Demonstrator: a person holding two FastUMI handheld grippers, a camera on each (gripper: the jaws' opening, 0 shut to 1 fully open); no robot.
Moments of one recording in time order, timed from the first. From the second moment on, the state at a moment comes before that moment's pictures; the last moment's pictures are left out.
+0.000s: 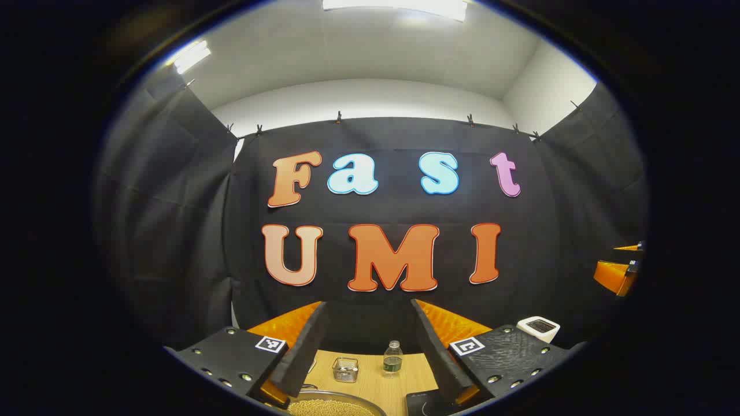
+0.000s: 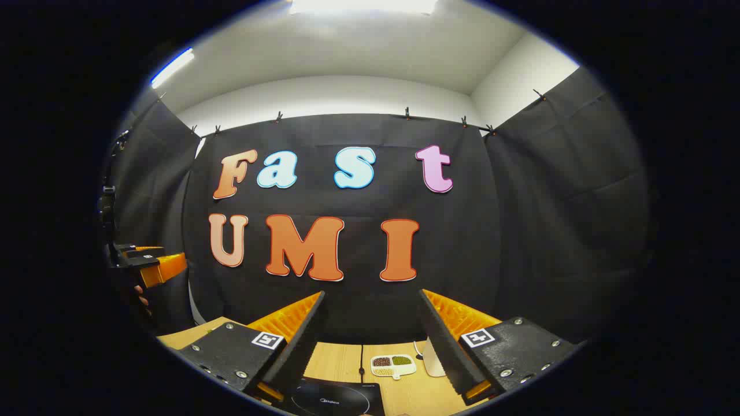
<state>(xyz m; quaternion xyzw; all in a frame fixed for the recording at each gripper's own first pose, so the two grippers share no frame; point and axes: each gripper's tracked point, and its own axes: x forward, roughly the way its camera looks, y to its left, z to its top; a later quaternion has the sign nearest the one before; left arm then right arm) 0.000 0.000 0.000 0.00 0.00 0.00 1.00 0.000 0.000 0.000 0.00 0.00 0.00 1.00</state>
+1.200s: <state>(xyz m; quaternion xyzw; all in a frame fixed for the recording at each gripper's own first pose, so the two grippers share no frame) -0.006 -0.036 0.031 -0.02 -0.04 -0.02 1.00 -0.019 -0.041 0.013 -0.02 -0.02 -0.03 1.00</state>
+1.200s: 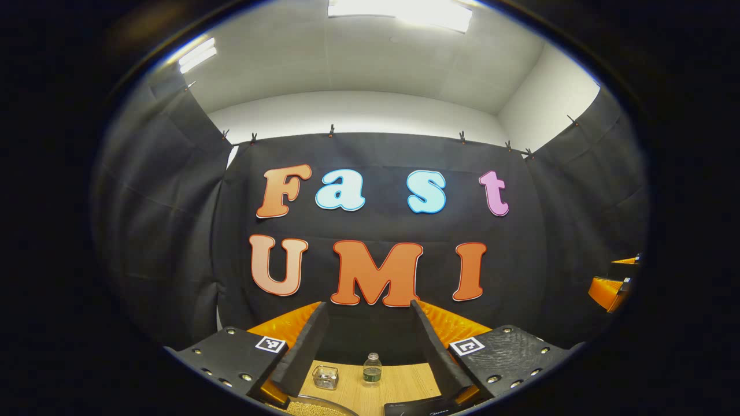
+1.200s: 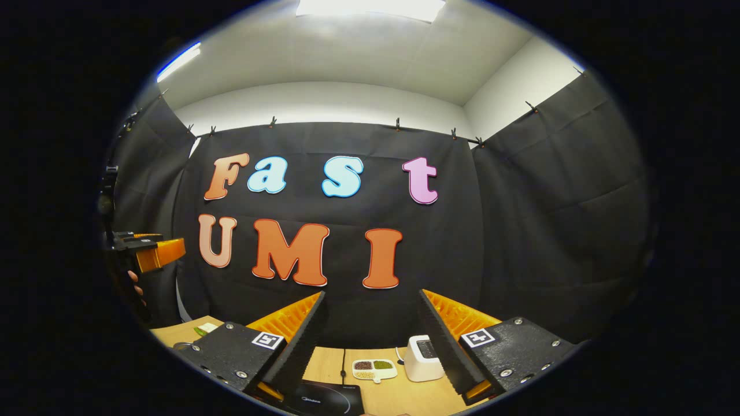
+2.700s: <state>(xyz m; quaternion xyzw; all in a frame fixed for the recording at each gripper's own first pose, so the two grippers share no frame) -0.187 -0.007 -0.319 0.10 0.55 -0.12 0.82 0.004 -0.171 -0.039 -0.08 0.03 -0.11 0.99</state>
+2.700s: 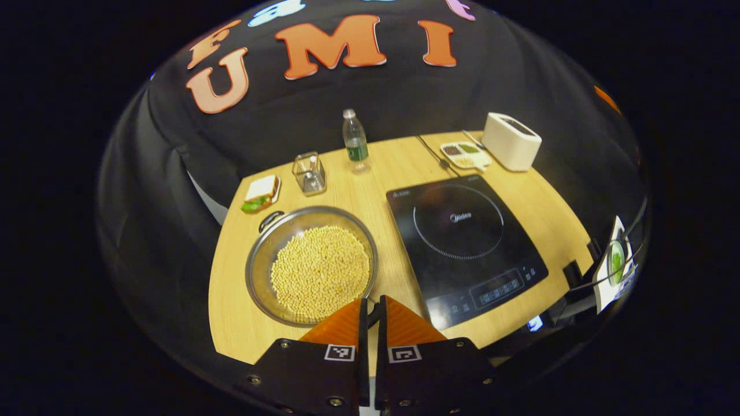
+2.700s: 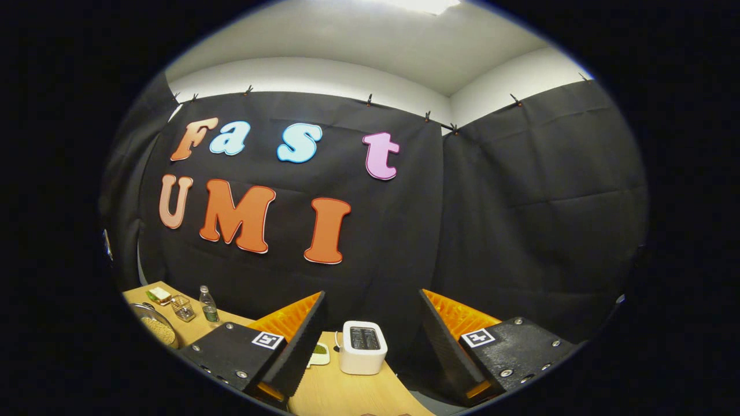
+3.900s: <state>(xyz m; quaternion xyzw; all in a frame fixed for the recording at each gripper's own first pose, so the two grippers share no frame) -0.244 0.037 -0.438 0.15 0.68 -0.22 0.69 -0.068 -0.181 -0.020 -0.09 0.07 -0.22 0.97</state>
